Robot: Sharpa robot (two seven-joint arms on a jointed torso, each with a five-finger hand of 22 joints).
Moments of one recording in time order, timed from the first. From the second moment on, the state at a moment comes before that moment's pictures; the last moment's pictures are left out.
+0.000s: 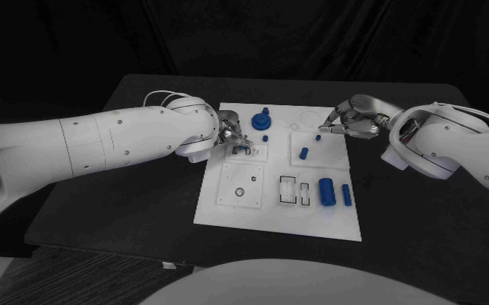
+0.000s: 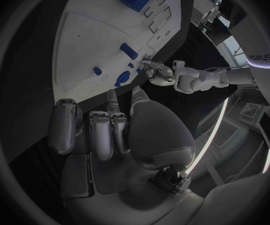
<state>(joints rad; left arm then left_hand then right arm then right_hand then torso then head) 1.30 -0.66 -0.21 1.42 -1.01 0.00 -0.50 1.17 0.00 0.25 0.19 0.40 1.01 0.07 0.34 1.17 1.46 -0.02 1.55 1.30 1.46 -0.05 1.56 1.31 0.01 1.44 0.05 1.42 1.31 1.32 -0.95 -0.21 1.58 -1.11 -0.23 -0.09 1.28 0.08 -0.10 0.29 0.24 0.80 0.11 0.41 0.21 1.47 0.02 1.55 1.31 1.47 -0.04 1.55 1.30 0.05 1.46 0.07 1.31 1.30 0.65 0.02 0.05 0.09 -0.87</state>
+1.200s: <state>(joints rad) 1.30 -0.66 -0.21 1.43 -1.02 0.03 -0.49 1.17 0.00 0.25 0.19 0.40 1.01 0.07 0.34 1.17 1.46 -0.02 1.55 1.30 1.46 -0.05 1.56 1.31 0.01 1.44 0.05 1.42 1.31 1.32 -0.95 -0.21 1.57 -1.11 -0.23 -0.09 1.28 0.08 -0.10 0.29 0.24 0.80 0.11 0.41 0.21 1.47 0.02 1.55 1.31 1.47 -0.04 1.55 1.30 0.05 1.46 0.07 1.31 1.30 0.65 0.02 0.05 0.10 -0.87</state>
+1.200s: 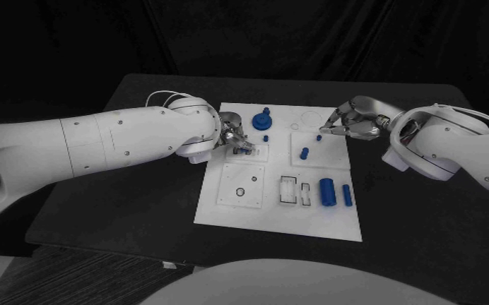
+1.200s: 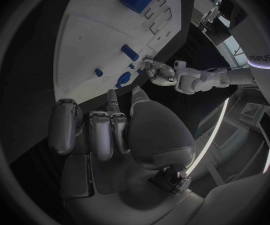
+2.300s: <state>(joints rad) 1.30 -0.65 -0.21 1.42 -1.02 0.05 -0.48 1.16 0.00 0.25 0.19 0.37 1.01 0.06 0.34 1.17 1.46 -0.02 1.55 1.30 1.46 -0.05 1.56 1.31 0.01 1.44 0.05 1.41 1.31 1.31 -0.95 -0.21 1.57 -1.11 -0.22 -0.09 1.28 0.08 -0.10 0.29 0.24 0.80 0.11 0.41 0.21 1.47 0.02 1.55 1.31 1.47 -0.04 1.54 1.30 0.05 1.46 0.07 1.30 1.30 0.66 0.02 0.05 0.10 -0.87</state>
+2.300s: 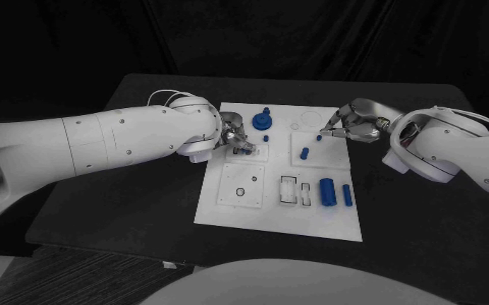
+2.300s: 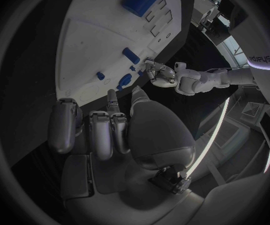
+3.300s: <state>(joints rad) 1.30 -0.65 -0.21 1.42 -1.02 0.06 -0.47 1.16 0.00 0.25 0.19 0.35 1.01 0.06 0.34 1.16 1.46 -0.02 1.55 1.30 1.46 -0.05 1.56 1.31 0.01 1.44 0.05 1.41 1.31 1.30 -0.95 -0.21 1.57 -1.11 -0.22 -0.09 1.28 0.08 -0.10 0.29 0.24 0.80 0.11 0.41 0.21 1.47 0.02 1.55 1.31 1.47 -0.04 1.54 1.30 0.05 1.46 0.07 1.30 1.30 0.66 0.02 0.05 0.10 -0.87</state>
